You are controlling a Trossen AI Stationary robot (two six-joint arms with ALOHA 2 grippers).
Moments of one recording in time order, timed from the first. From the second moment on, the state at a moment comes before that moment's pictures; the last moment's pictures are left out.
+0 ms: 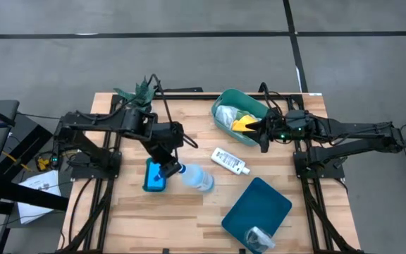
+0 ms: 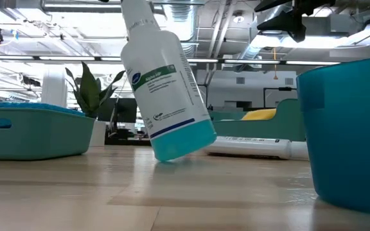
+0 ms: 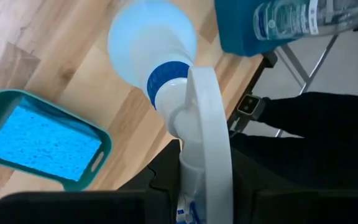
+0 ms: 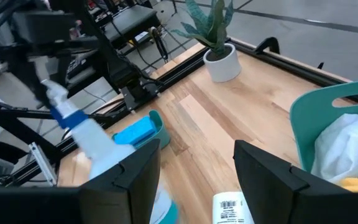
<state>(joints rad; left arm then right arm) -0.10 1.55 1.71 -1.28 0.29 -0.79 -0.04 0.85 0.80 -0.27 0.19 0.52</state>
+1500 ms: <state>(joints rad) -0.05 1.49 1.70 -0.92 0.36 -0.85 -0.04 0.85 0.80 -0.19 0.10 0.52</state>
